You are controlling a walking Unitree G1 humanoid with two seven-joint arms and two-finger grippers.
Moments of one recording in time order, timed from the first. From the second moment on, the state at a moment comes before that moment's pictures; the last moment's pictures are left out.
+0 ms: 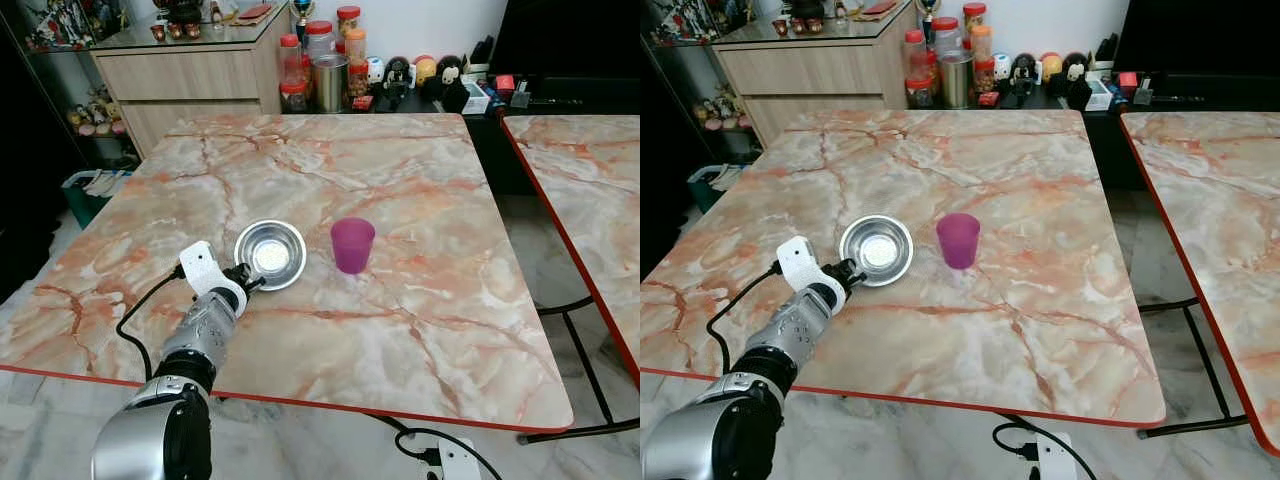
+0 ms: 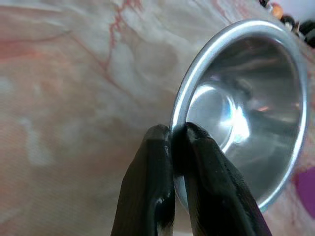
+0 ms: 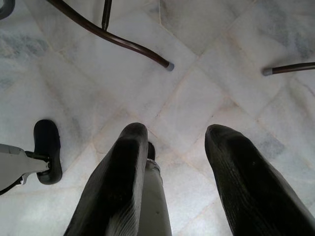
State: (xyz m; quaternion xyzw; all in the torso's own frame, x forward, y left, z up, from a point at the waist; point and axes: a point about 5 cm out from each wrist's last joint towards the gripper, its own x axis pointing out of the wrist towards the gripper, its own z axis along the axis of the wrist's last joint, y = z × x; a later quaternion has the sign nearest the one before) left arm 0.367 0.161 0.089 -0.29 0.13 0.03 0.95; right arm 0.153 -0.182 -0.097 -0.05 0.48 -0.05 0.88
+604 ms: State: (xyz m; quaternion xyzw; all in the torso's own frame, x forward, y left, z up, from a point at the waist) left arm 0.367 0.196 0.143 -0.35 -0.10 0.06 0.93; right arm 0.160 -0.188 -0.093 -0.06 0.47 -0.05 0.88
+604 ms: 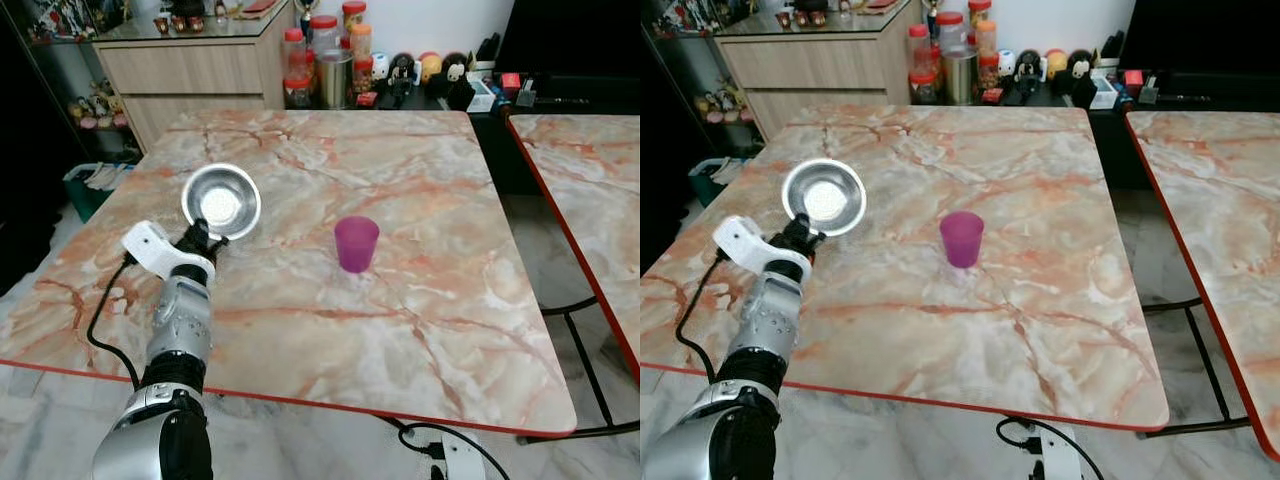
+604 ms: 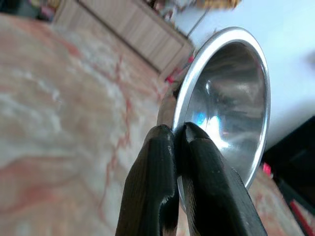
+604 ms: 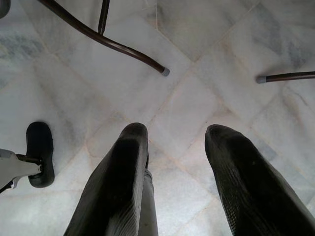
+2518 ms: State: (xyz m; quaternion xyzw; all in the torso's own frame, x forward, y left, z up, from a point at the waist) left arm 0.371 0.171 0.188 -0.34 -0.18 0.01 0.92; right arm 0.156 -0.194 -0.095 -0.05 0.48 -0.06 0.87
